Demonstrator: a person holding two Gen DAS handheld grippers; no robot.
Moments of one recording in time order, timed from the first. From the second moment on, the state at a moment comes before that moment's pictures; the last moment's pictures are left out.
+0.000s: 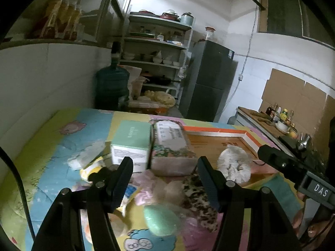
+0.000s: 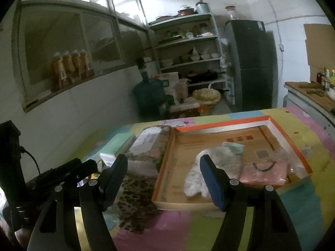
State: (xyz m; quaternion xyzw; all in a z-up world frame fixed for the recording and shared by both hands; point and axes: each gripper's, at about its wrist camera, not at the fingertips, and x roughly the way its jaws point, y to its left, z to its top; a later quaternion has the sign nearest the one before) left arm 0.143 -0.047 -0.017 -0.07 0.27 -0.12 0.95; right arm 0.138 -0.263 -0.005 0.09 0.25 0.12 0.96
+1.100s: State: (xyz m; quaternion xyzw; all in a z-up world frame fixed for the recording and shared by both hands) left arm 0.137 0.075 -0.049 -0.13 0.29 -0.03 0.95; right arm 0.161 -0.150 -0.037 0.03 0.31 0.21 0.93
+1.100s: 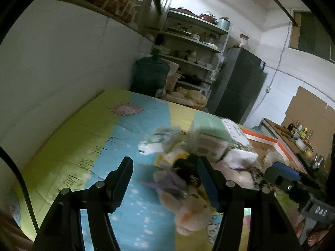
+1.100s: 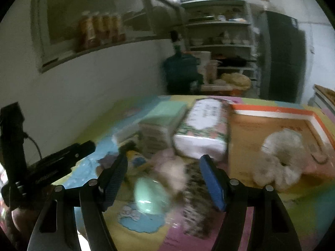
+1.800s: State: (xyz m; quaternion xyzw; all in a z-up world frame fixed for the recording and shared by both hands) left arm 0.159 0.128 -0.065 -0.16 0.30 -0.01 0.94; right arm 0.242 -0.038 -0.083 -0.19 0.43 0.33 0.82
